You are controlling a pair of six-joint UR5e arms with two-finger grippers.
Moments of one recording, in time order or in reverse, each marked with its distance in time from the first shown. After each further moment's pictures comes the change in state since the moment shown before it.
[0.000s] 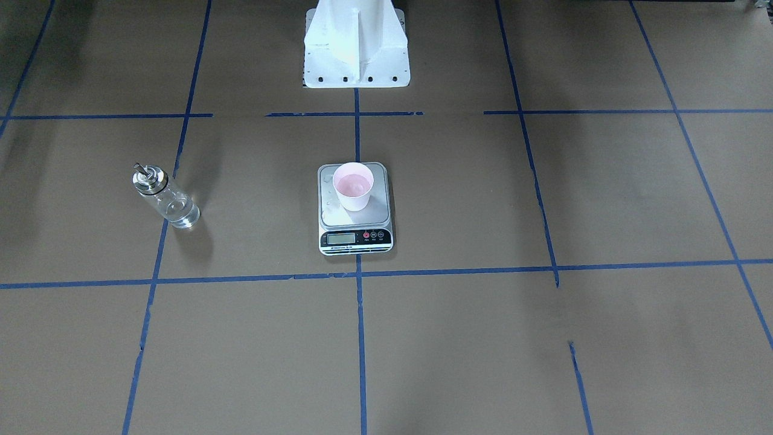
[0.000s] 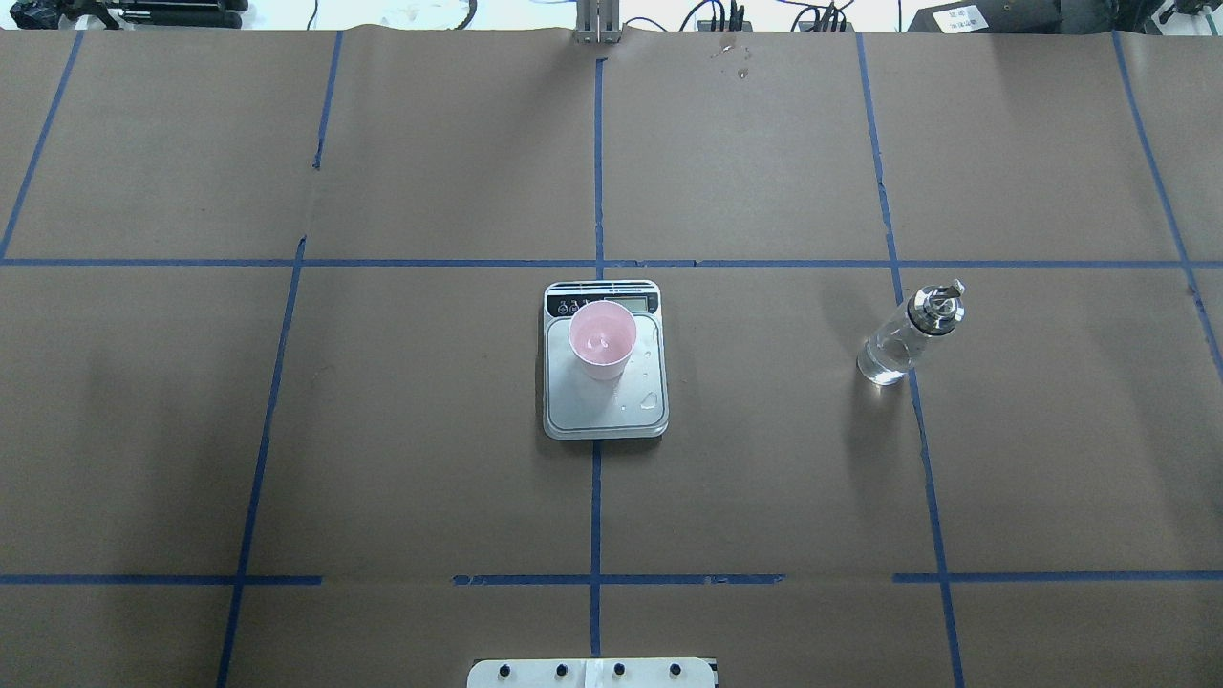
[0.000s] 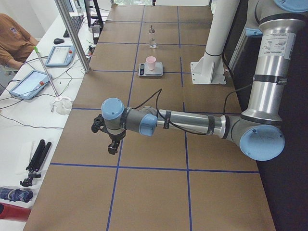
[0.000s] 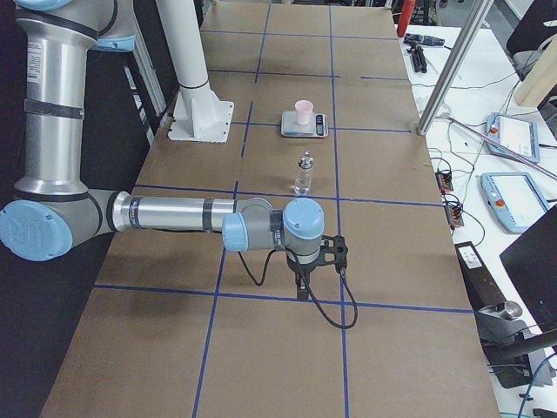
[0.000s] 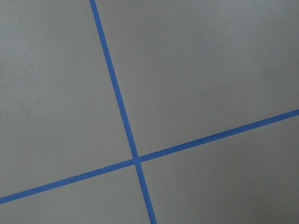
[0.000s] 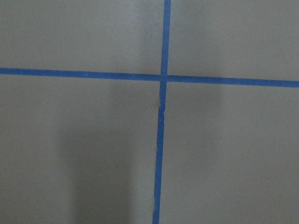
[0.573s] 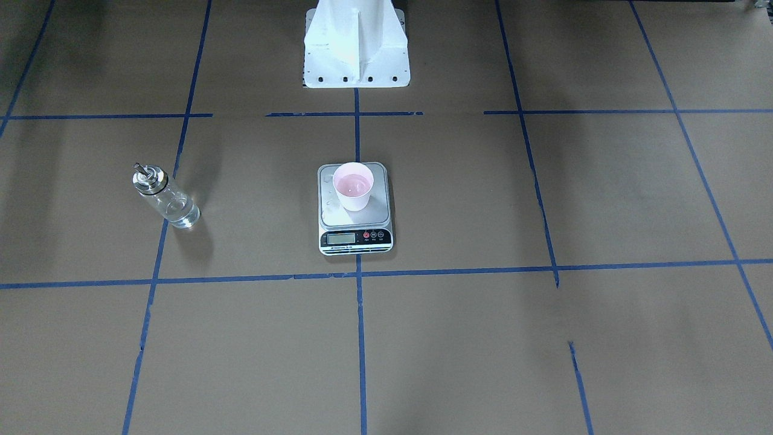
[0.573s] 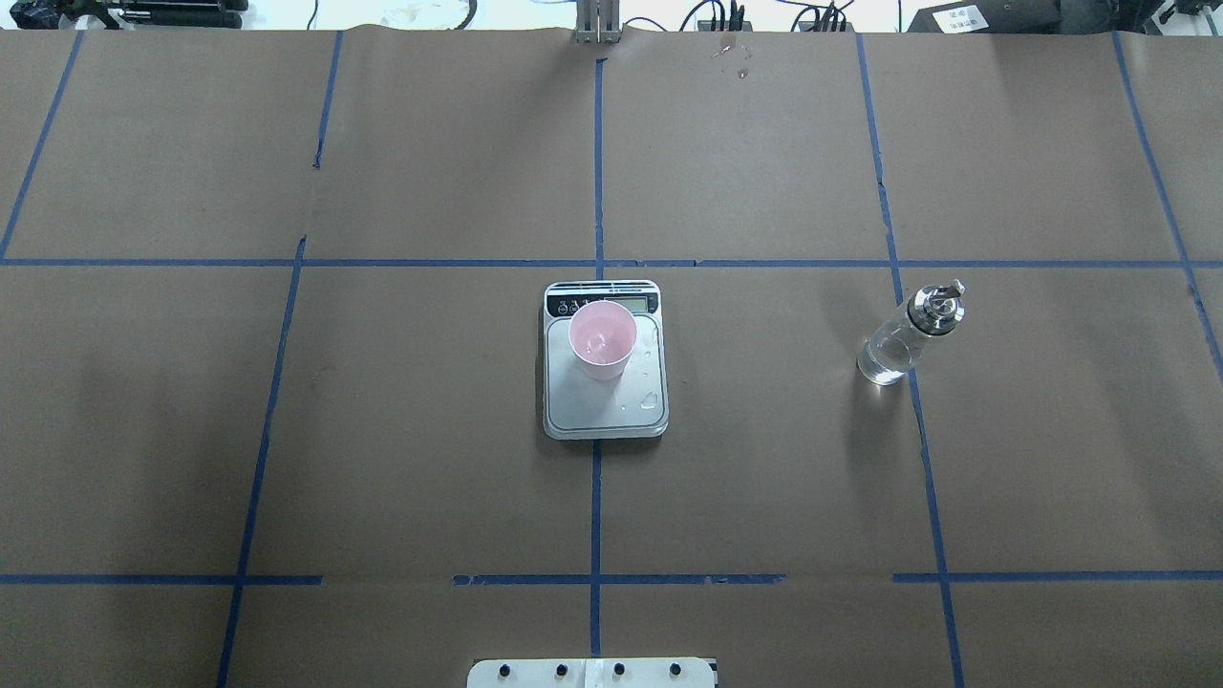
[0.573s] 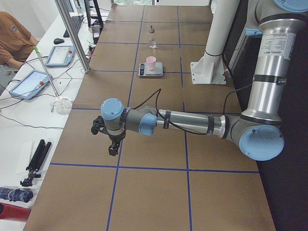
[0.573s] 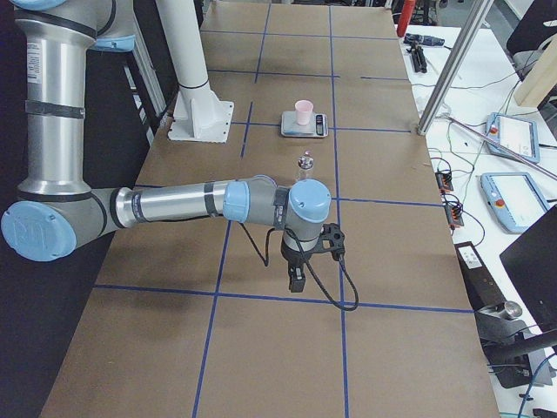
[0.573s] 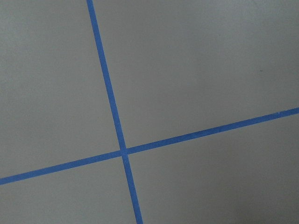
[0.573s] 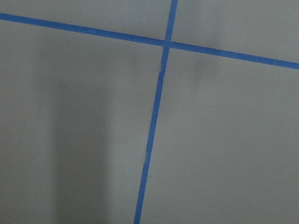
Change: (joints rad) left arm 0.001 0.002 -0.012 0.005 0.041 -0.017; right arm 0.024 0.022 0.124 -0.294 -0.080 -0.193
